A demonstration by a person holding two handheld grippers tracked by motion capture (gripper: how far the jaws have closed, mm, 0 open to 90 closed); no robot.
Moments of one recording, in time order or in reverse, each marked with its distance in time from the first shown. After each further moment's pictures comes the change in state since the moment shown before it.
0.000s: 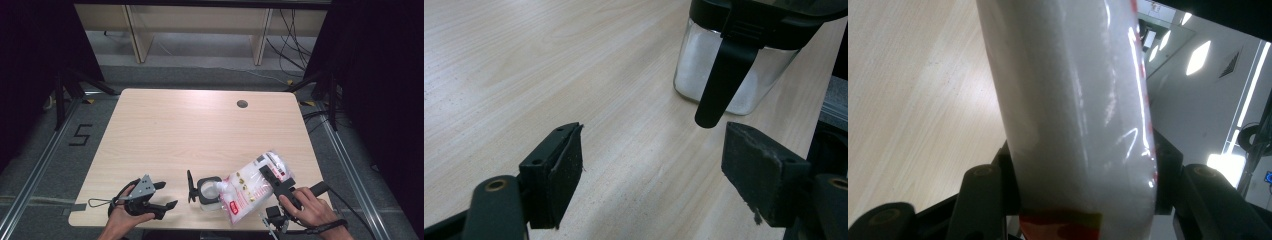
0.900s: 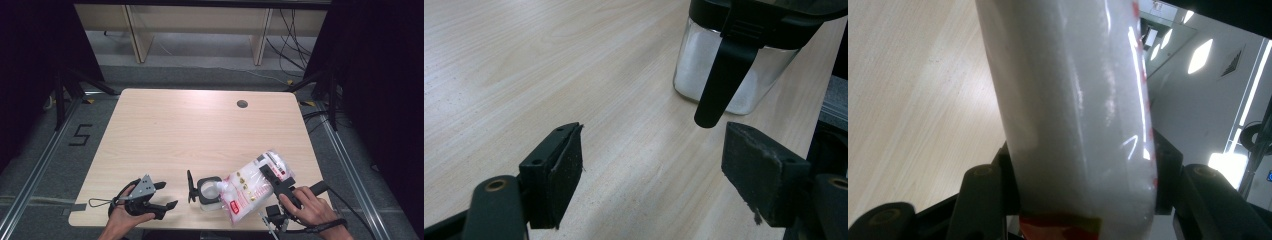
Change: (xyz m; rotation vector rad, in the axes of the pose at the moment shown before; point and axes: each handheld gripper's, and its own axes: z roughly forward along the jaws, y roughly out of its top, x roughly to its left) left arm -0.001 0.000 0.000 0.005 0.005 -0.011; right arm 0.002 0.000 0.002 0.016 0.016 0.034
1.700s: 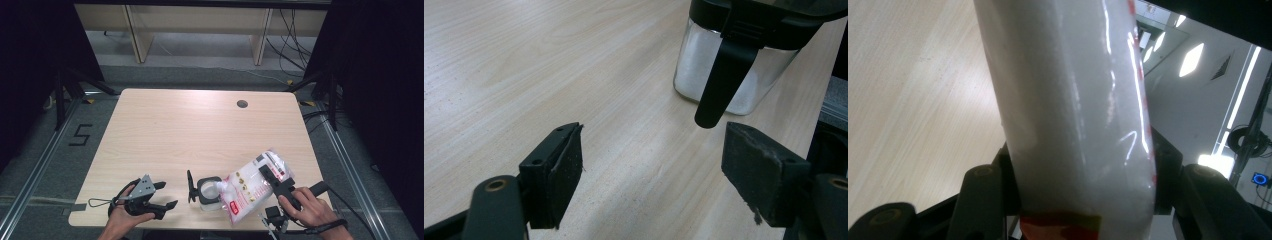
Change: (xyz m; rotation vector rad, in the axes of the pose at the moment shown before) left arm 0.000 0.000 0.000 -0.004 -0.003 -0.003; right arm -0.001 0.002 -0.002 0.003 -0.030 -0.020
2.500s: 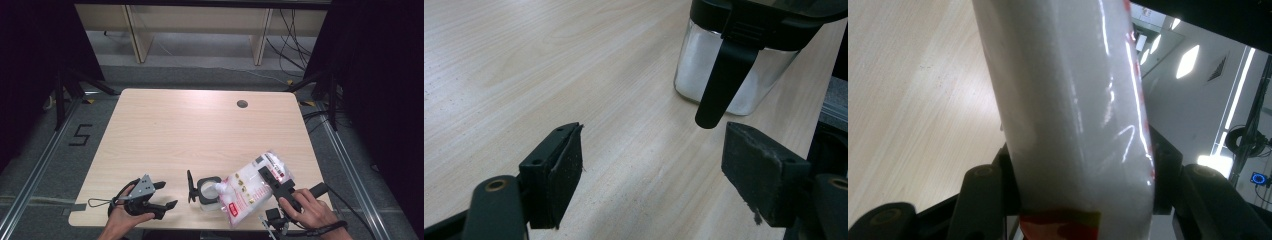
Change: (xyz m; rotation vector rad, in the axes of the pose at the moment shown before) left arm 0.000 0.000 0.000 -0.001 0.002 -0.012; right arm -0.002 0.000 -0.003 -0.027 -0.014 -0.024
